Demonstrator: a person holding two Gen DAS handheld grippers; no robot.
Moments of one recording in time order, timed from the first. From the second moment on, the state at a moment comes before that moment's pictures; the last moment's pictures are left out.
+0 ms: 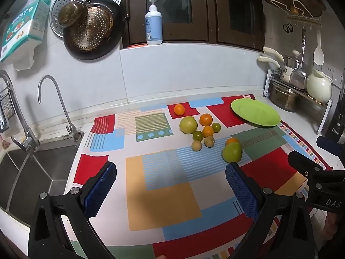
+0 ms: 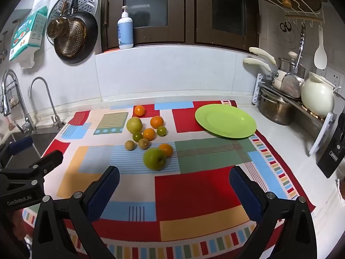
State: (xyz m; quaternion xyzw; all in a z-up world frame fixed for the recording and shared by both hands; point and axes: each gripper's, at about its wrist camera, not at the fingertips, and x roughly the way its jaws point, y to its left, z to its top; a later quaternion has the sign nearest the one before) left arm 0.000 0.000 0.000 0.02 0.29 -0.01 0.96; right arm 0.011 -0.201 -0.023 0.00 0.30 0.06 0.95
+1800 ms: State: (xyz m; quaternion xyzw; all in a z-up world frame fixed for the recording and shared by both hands) left arm 0.001 0.007 0.014 0.02 0.27 0.00 0.96; right arm 0.016 -0.196 -0.021 0.00 0.29 0.07 0.96
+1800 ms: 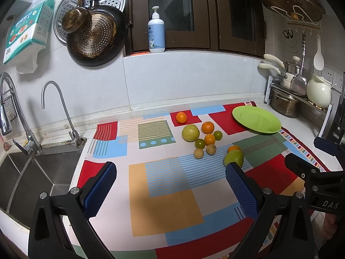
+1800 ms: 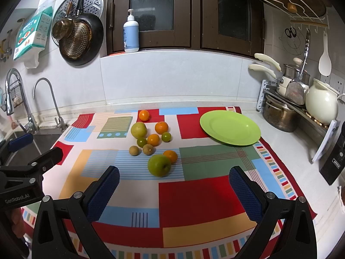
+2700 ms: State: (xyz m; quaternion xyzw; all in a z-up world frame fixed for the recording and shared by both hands) left arm -0.002 0.005 0.012 0.02 0.27 0.00 0.96; right arm 0.016 -0.196 -0.021 0.00 0.28 0.07 0.96
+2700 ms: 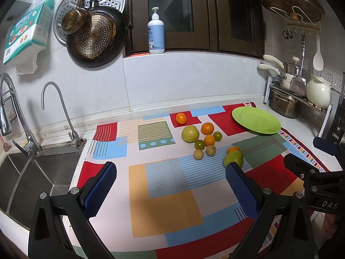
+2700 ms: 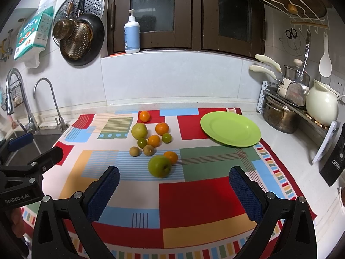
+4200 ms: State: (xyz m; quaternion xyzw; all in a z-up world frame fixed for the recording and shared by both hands) left arm 0.127 -0.008 -0.052 0.10 0.33 -0.13 0.93; right arm 0.113 -0.170 -0.085 0.02 0.37 0.09 0.92
